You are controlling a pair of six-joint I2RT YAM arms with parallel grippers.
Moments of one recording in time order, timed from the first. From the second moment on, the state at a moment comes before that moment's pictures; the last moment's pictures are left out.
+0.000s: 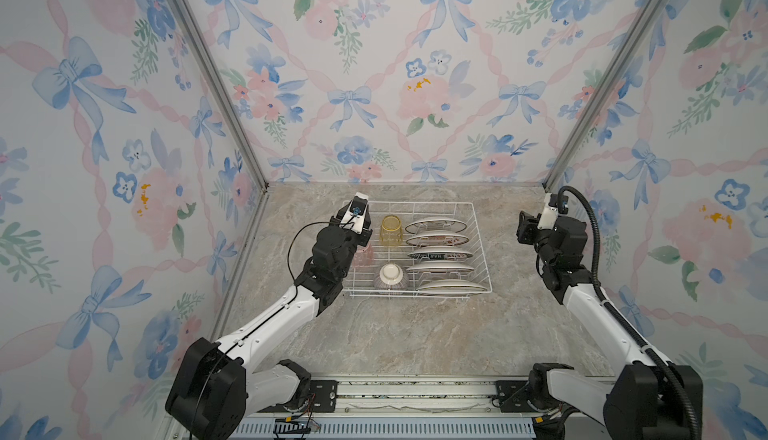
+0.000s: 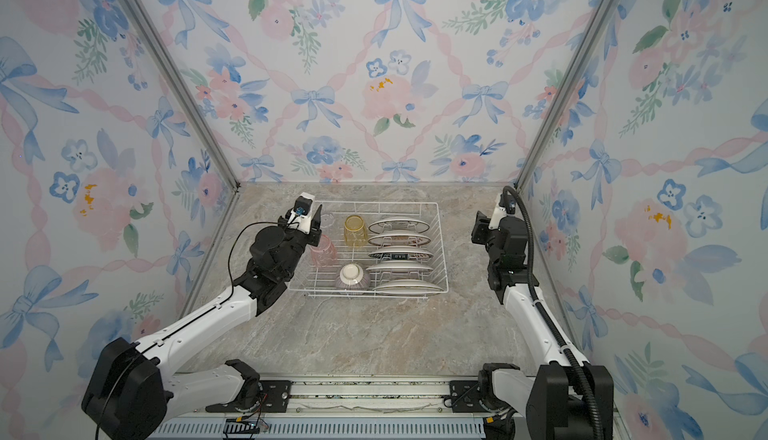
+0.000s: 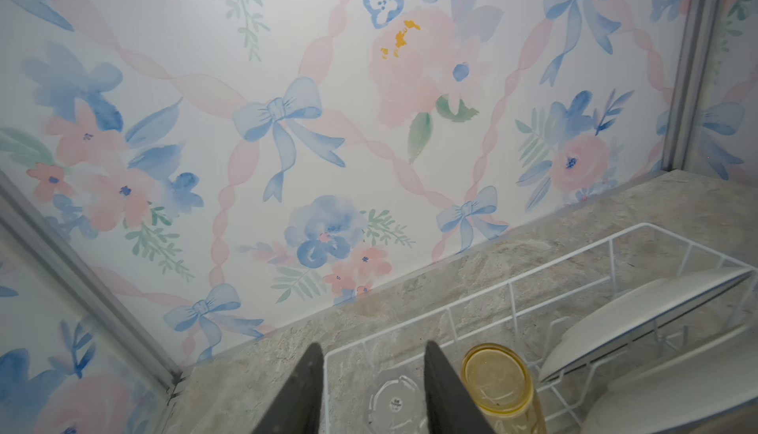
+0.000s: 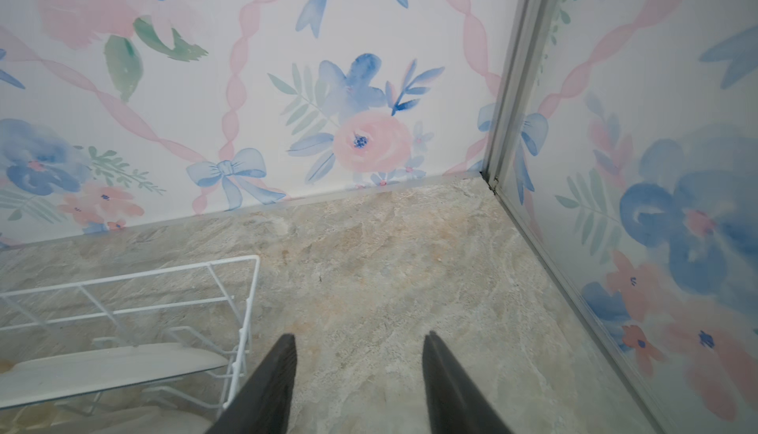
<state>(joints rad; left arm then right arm) -0.55 1.24 0.81 0.44 -0.32 0.34 0.03 1.14 0.80 0.09 0.03 0.13</state>
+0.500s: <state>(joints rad) -0.60 1.62 1.33 -0.05 0.04 0.56 0.13 1.08 0.92 -0.19 -0.14 0.13</state>
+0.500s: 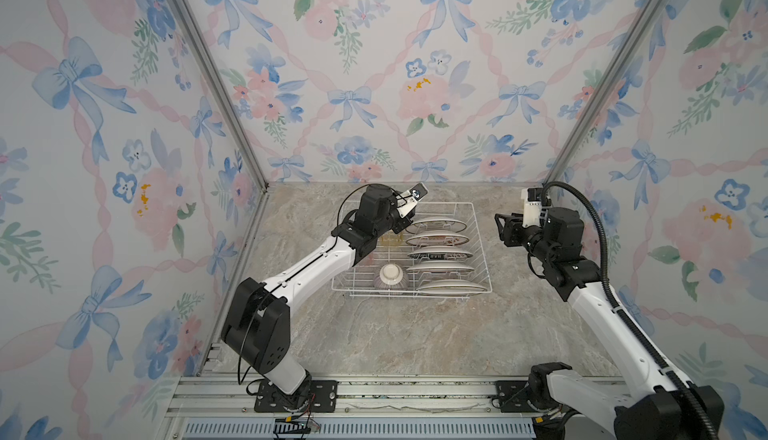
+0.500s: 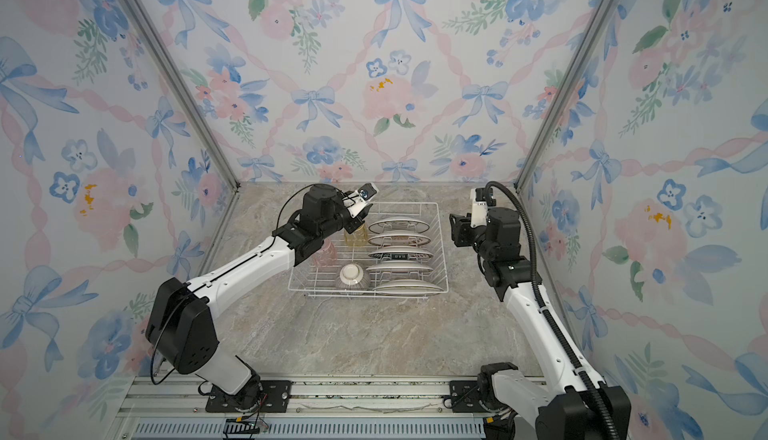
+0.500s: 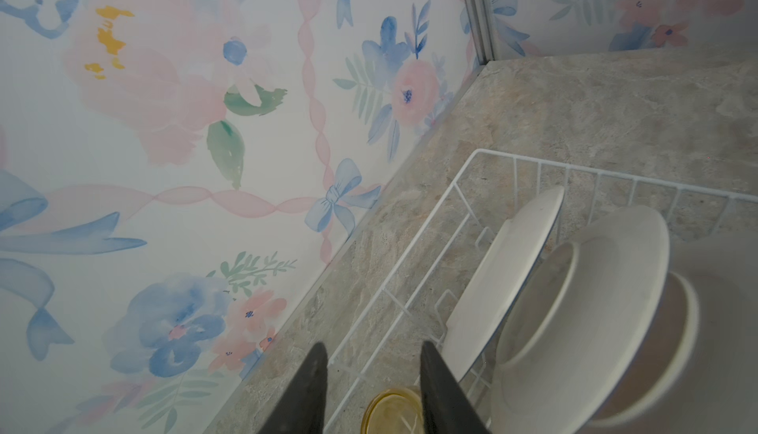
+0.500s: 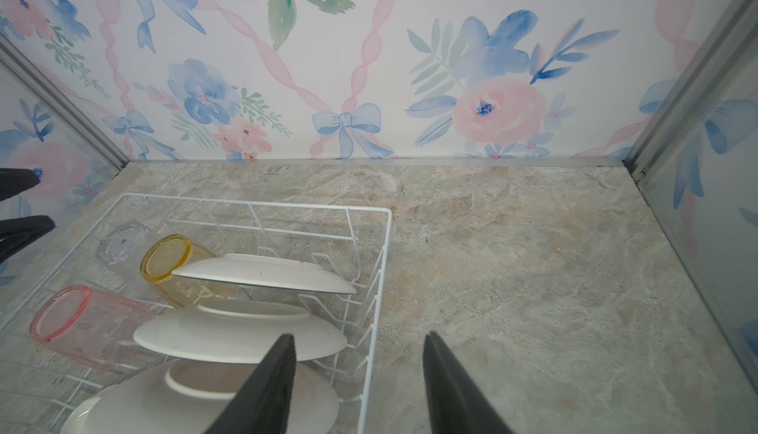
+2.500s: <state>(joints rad) -0.75 1.99 1.67 -0.22 -0.28 0.88 0.14 1.05 0.91 -0.15 -0.22 0.18</state>
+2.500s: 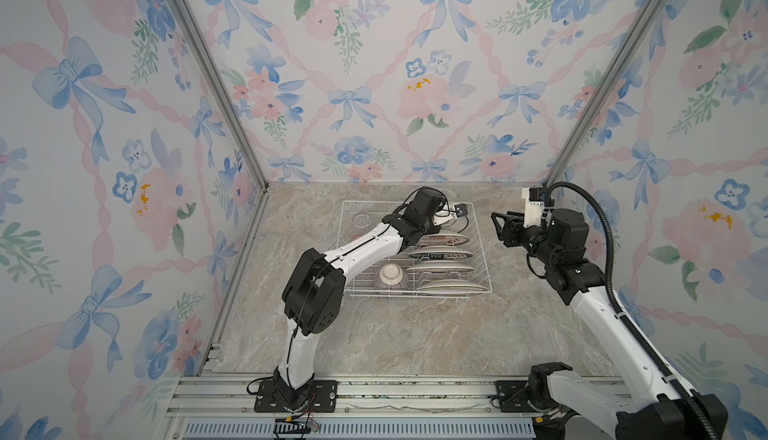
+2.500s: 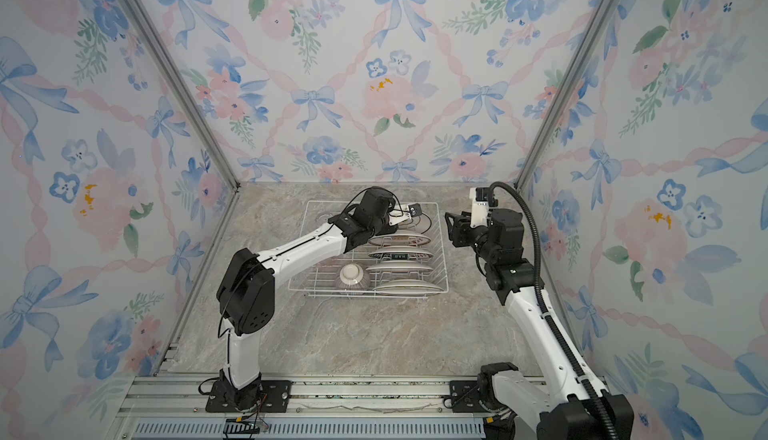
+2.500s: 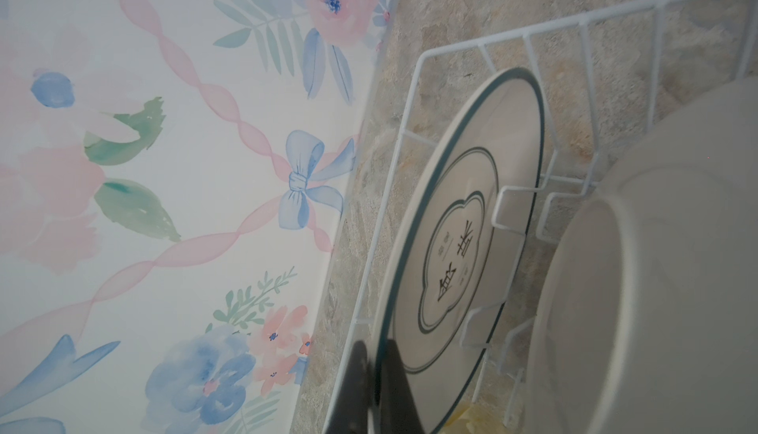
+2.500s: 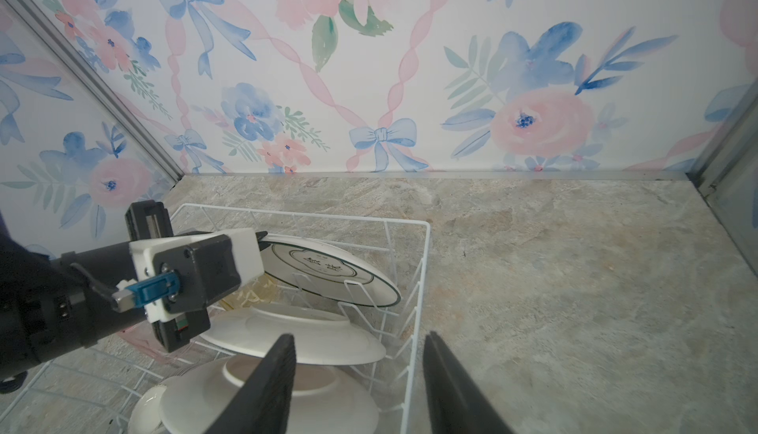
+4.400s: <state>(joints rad) -0.56 1.80 1.75 -0.21 0.02 0.46 -0.01 1.20 0.79 0.23 -0.63 0.43</state>
